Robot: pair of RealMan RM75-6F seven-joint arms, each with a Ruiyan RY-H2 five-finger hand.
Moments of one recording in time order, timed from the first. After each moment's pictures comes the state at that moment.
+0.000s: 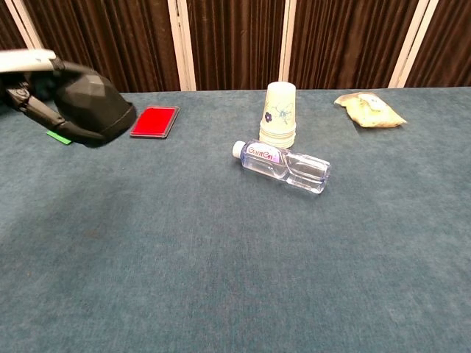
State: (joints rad) left arm -0.39 -1.34 -0.50 -1.80 1.15 0.68 -0.19; right arm 0.10 -1.16 0.08 -1.62 -1.44 1.44 -0.04
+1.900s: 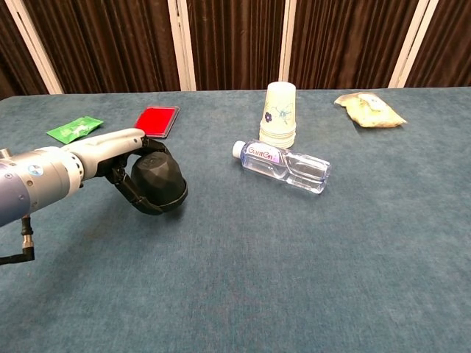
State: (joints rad) left arm -0.67 -1.68 -0.29 -1.55 0.88 0.95 0.46; right arm 0.10 -1.15 0.09 -1.60 -1.42 1.41 0.00
